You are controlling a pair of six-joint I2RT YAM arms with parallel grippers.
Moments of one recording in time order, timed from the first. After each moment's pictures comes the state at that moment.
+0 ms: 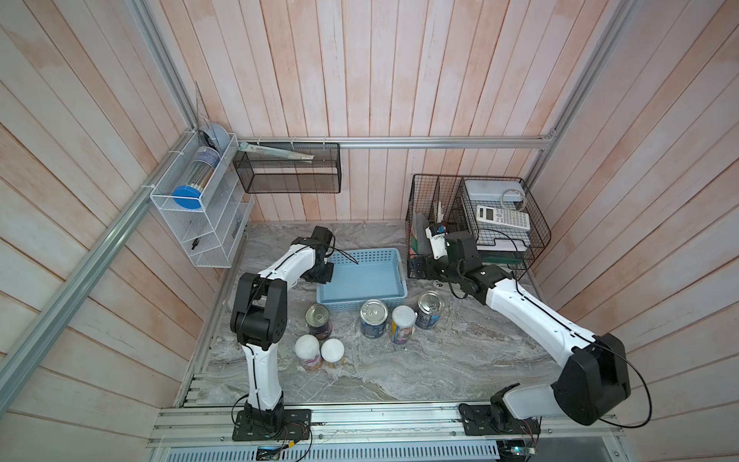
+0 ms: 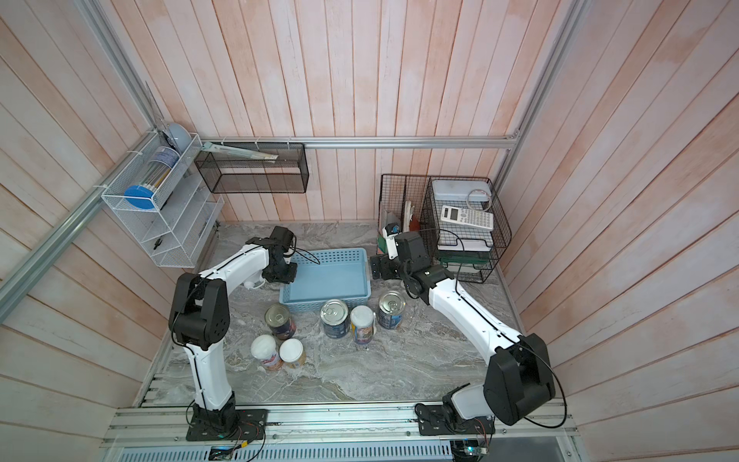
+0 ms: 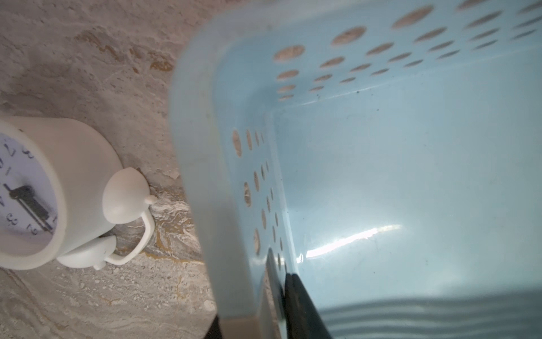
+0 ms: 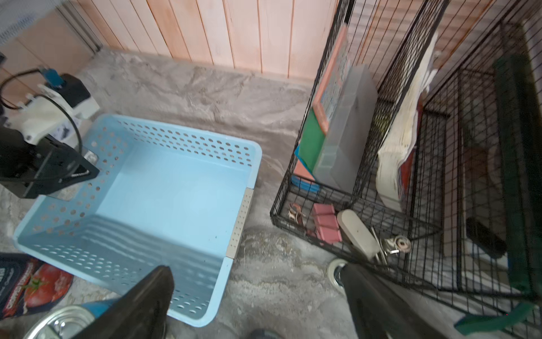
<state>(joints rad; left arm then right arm) -0.27 2.01 1.56 -0.86 -0.11 -0.08 0.47 1.43 1.16 -0.39 0.00 0.14</state>
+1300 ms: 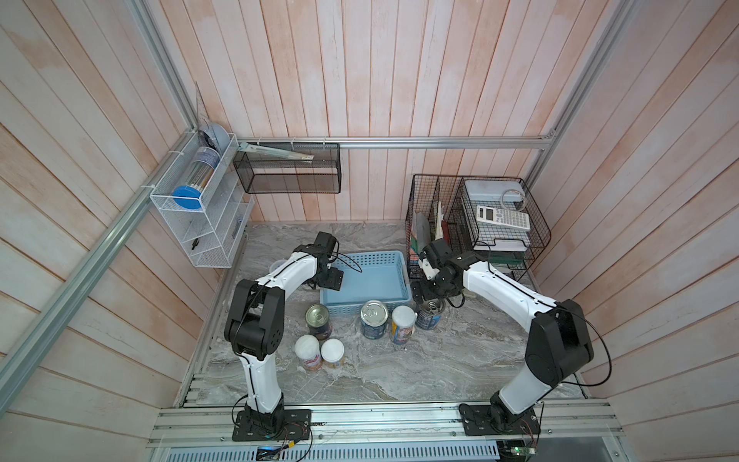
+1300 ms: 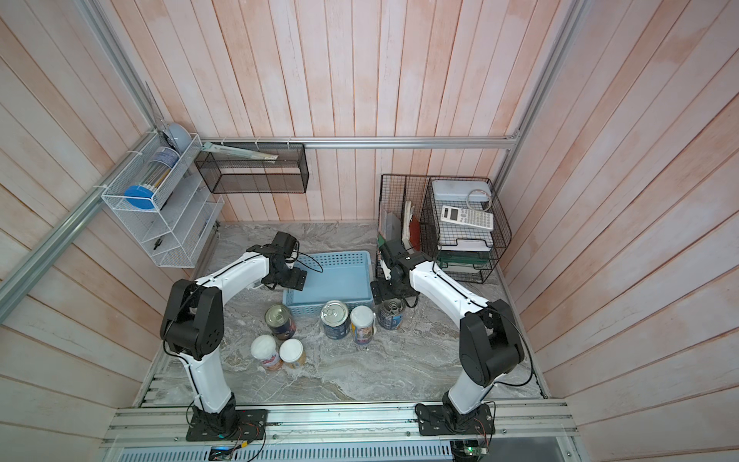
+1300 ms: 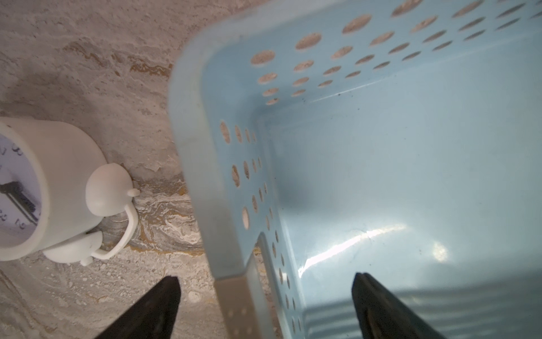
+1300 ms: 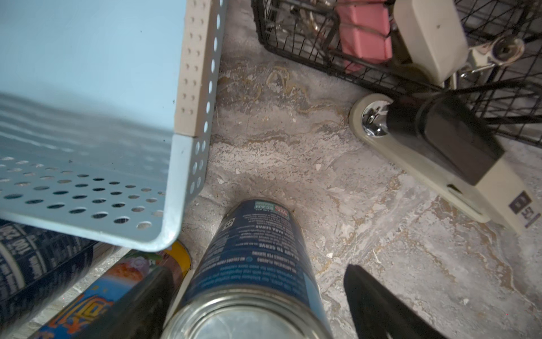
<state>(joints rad) -0.30 1.92 1.43 -0.75 -0.12 -0.07 0.50 1.65 1.28 -0.90 0.00 0.22</state>
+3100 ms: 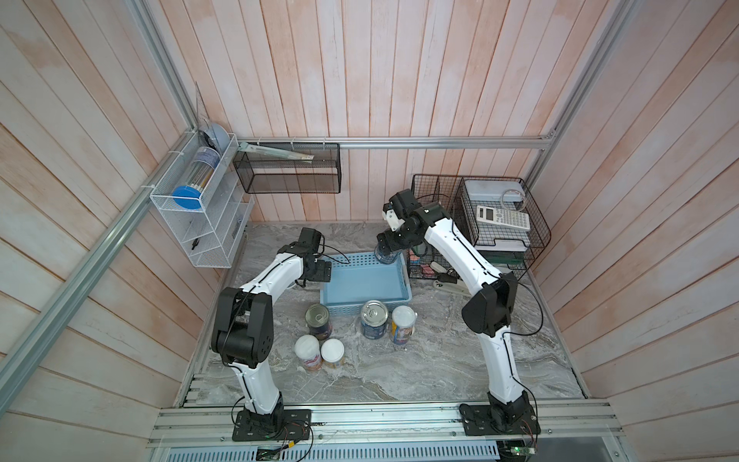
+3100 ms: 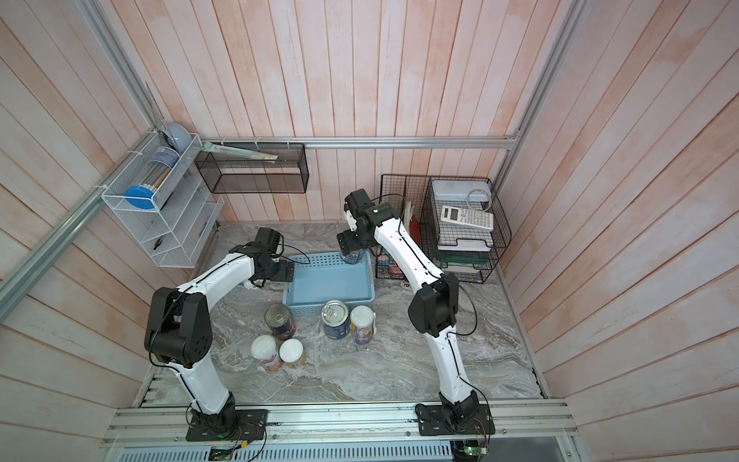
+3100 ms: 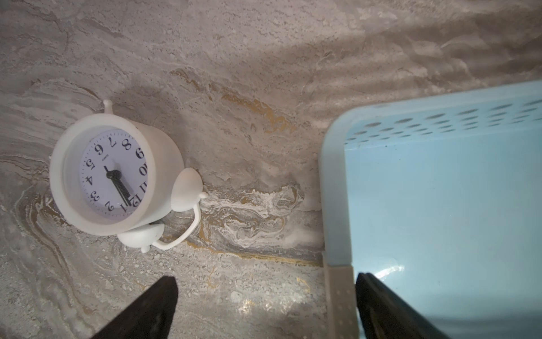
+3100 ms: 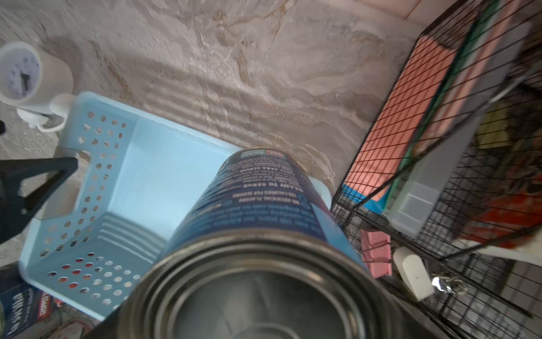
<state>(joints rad) -0.22 1.82 1.37 -0.68 -0.14 -0.13 0.57 2.26 2.38 -1.21 -0.04 0.12</state>
